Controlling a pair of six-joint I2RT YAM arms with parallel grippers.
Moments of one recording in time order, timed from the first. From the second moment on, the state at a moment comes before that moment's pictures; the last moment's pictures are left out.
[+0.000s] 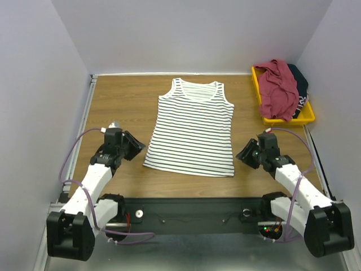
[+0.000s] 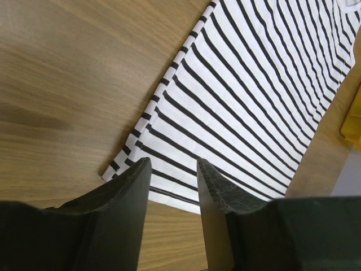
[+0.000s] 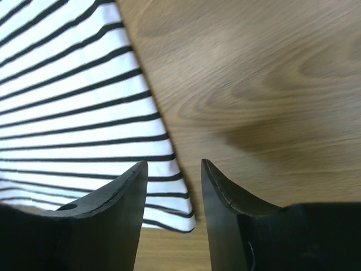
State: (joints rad) left arm -0.14 0.91 0.50 -0.33 0.14 -0.86; right arm 0.14 0.94 0.44 -0.36 -0.11 0.75
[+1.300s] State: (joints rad) left arm -0.22 2.14 1.62 -0.19 -0.03 -0.49; right arm 0.25 1.39 0.73 -0.26 0.10 0.68
